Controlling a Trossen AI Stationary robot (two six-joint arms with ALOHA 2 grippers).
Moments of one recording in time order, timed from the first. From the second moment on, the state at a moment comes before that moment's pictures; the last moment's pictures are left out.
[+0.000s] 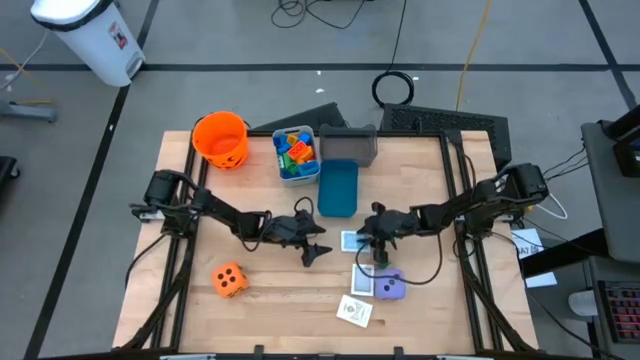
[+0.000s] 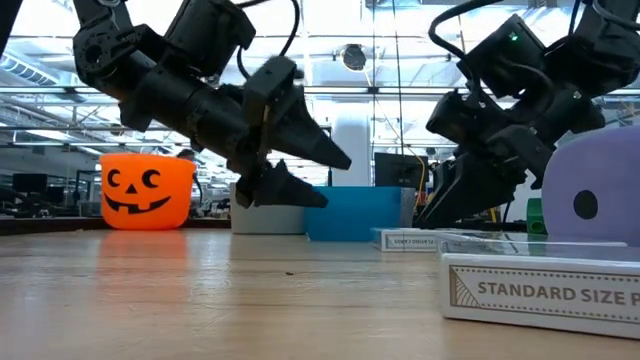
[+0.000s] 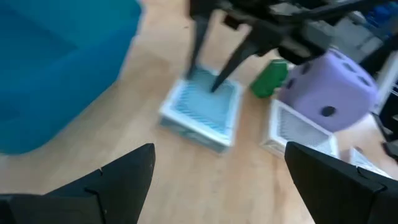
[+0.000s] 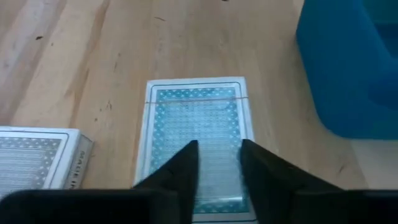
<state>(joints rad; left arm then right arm) -0.15 1.84 0.71 0.71 -0.12 -0.55 0.10 1.55 0.44 0.43 0.06 0.14</state>
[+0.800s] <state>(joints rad) -0.16 1.84 0.73 0.70 -0.13 -0.50 0.14 1.64 0.76 -0.14 0.13 0.08</state>
